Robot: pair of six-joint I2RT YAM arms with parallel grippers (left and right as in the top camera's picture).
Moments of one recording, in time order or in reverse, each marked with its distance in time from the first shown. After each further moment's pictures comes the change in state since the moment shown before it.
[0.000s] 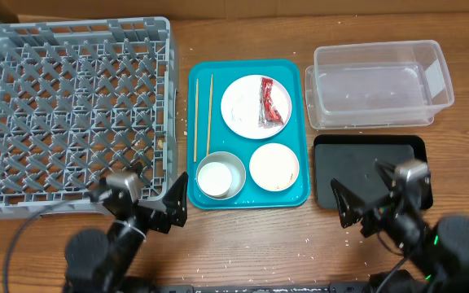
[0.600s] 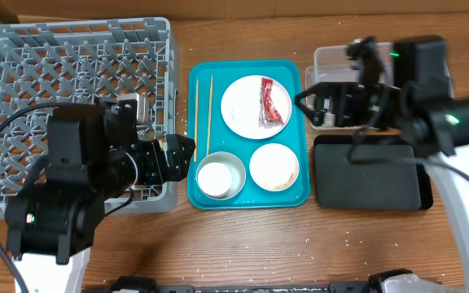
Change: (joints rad) left arm 0.000 0.752 0.829 -0.707 0.096 0.000; right arm 0.067 1.024 0.831 -0.377 -0.131 0.095
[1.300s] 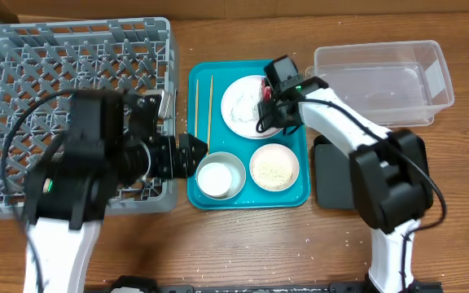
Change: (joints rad) left arm -0.035 0.048 0.003 -0.010 0.117 0.093; right arm 0.213 0.712 0.003 0.342 0.458 0.034
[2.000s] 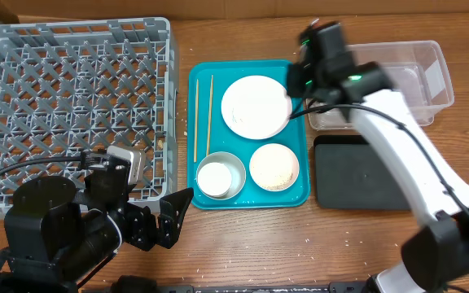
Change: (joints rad) left arm -0.005 -0.314 0.016 -0.092 -0.075 0.074; right arm -0.106 -0.417 0.061 -0.111 0.024 0.104
